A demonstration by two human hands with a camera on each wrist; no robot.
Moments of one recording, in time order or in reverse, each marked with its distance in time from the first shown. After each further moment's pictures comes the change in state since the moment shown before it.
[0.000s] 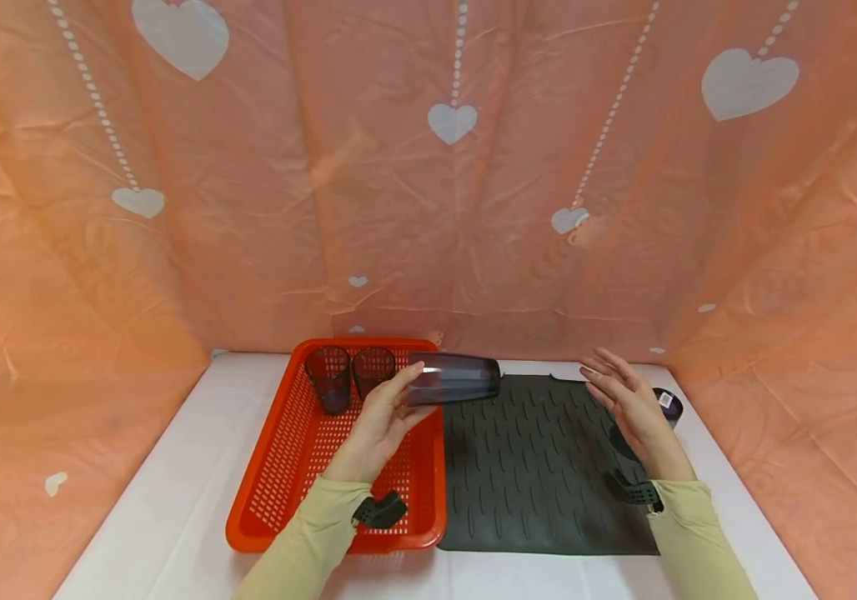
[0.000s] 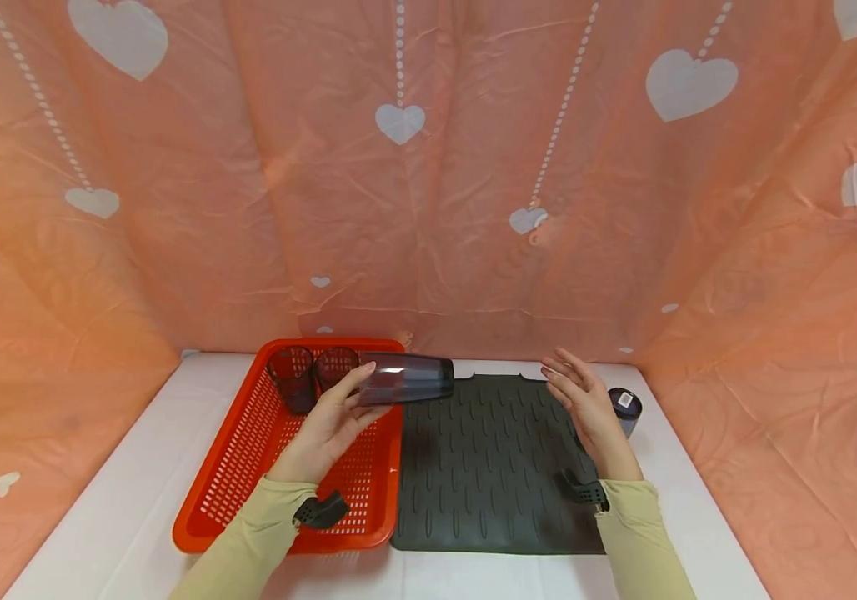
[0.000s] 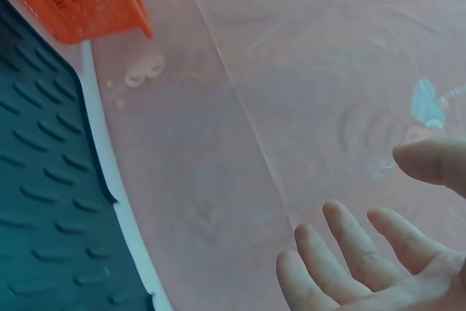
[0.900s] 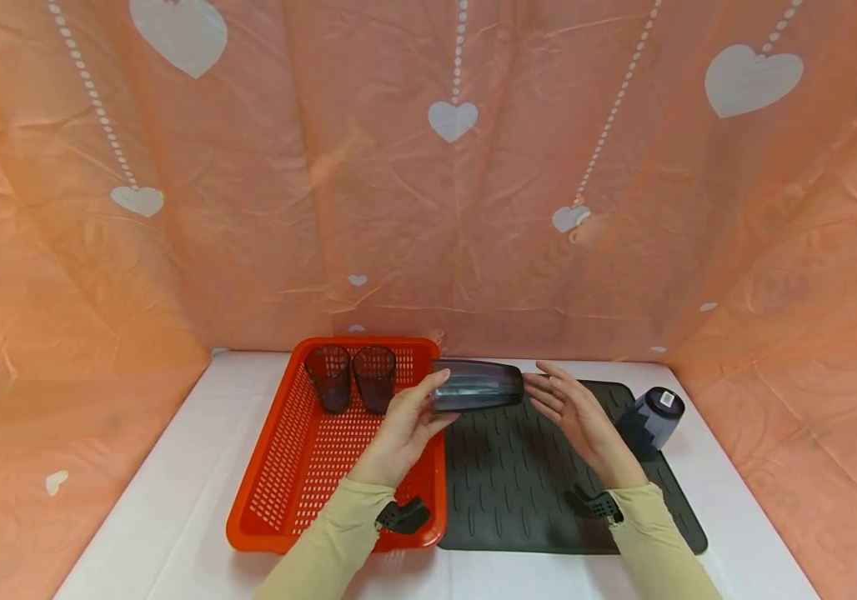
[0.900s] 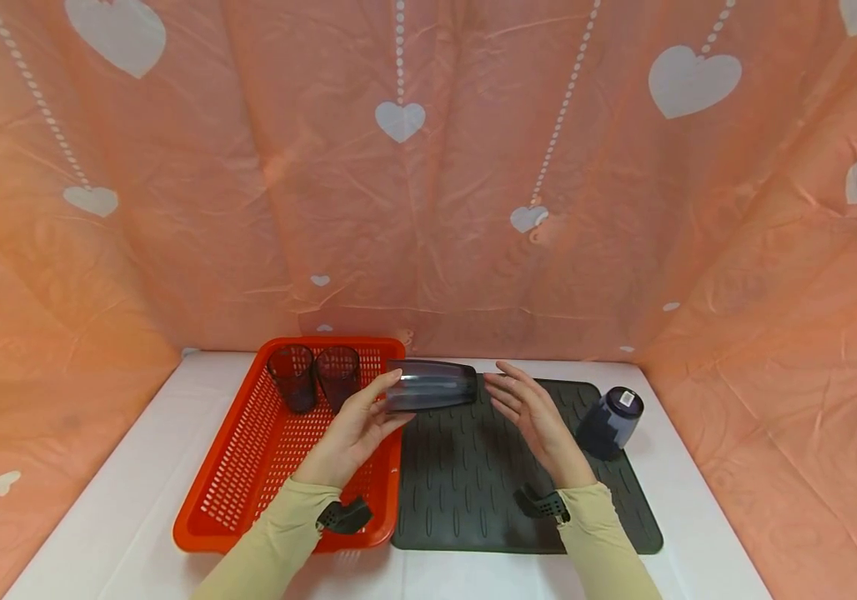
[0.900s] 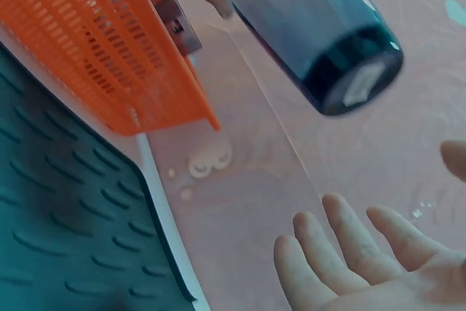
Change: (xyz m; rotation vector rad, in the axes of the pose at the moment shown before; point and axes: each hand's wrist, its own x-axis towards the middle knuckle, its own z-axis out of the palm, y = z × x) left_hand 0.003 -0.021 0.019 -0.003 0.003 -0.063; right_hand 0.008 0.029 0.054 0.124 -0.140 0.152
